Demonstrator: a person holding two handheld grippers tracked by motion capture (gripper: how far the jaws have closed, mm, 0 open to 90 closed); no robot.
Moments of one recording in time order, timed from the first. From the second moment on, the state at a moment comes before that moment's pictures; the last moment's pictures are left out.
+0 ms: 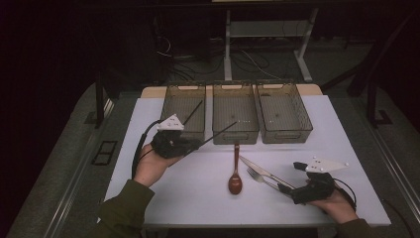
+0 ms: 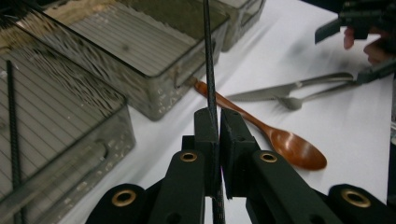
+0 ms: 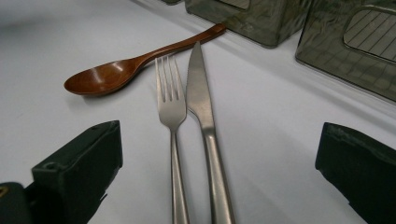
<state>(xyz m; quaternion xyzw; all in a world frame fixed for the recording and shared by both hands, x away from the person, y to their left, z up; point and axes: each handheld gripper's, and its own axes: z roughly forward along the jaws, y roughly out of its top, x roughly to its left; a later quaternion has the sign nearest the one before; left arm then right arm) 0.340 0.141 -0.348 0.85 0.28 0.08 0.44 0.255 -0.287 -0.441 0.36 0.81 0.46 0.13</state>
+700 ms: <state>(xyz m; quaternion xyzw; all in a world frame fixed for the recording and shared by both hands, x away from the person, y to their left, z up) 0.407 0.157 -0.323 0.84 0.33 0.12 0.42 0.256 -0.288 -0.442 0.36 0.80 0.46 0.13</state>
